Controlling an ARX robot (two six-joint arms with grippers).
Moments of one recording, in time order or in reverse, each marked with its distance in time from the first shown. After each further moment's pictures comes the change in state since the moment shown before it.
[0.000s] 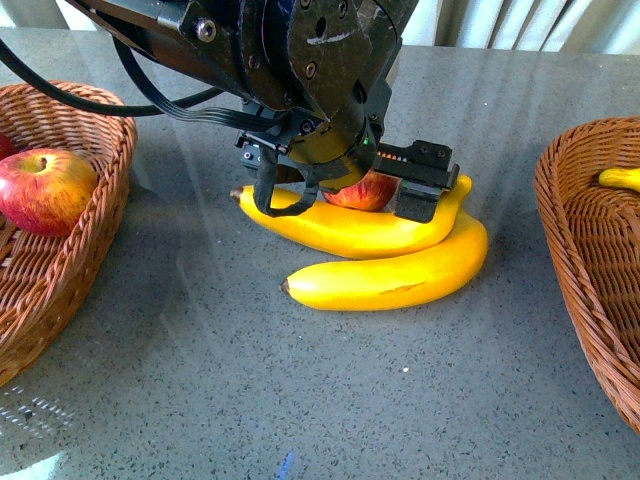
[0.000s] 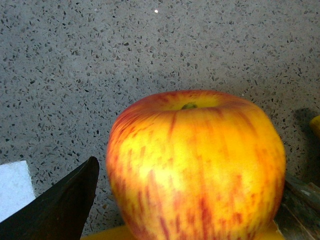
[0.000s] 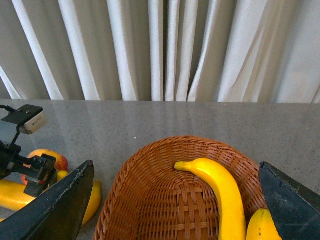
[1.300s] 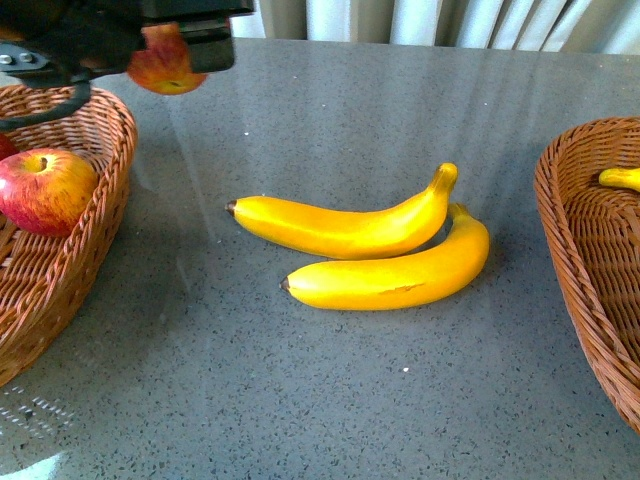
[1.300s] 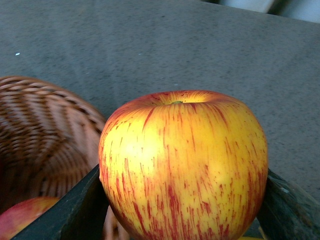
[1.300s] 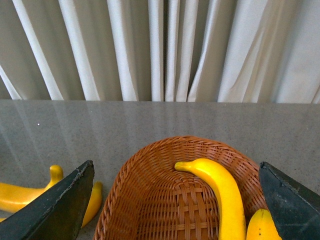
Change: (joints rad) left arm 0.306 -0.495 -0.478 0.277 -0.138 -0.121; right arm 0.000 0.000 0.000 0.000 0.000 0.000
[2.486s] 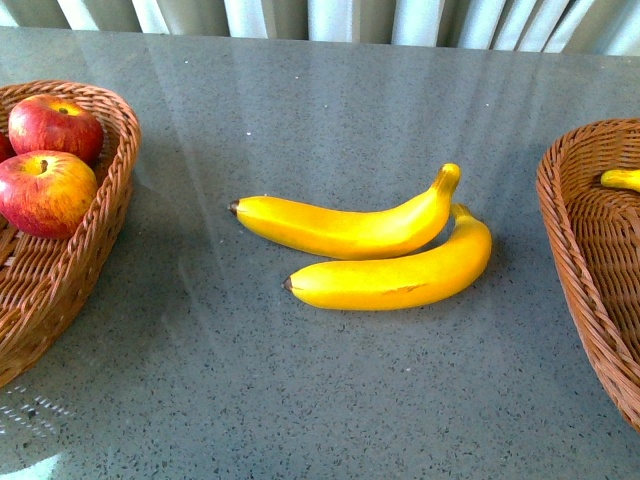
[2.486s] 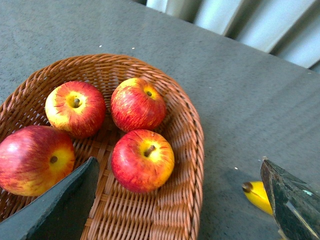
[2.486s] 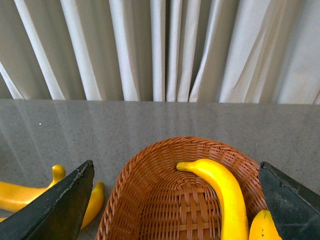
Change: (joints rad) left arm 0.192 -0.594 -0.476 0.051 0.179 -0.019; right arm 0.000 0.000 0.000 0.000 0.000 0.000
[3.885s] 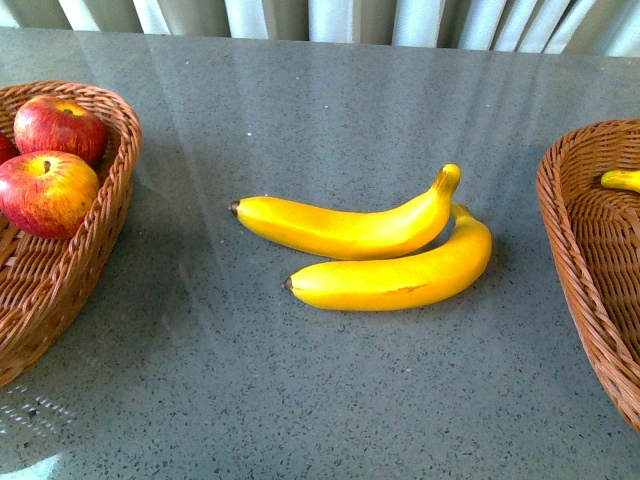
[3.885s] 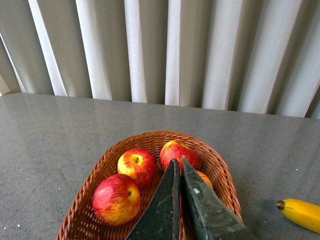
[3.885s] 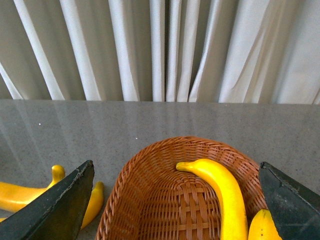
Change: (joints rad) left arm 0.116 -0.963 -0.430 -0.093 0.014 0.311; right arm 0.000 0.000 0.000 0.000 0.000 0.000
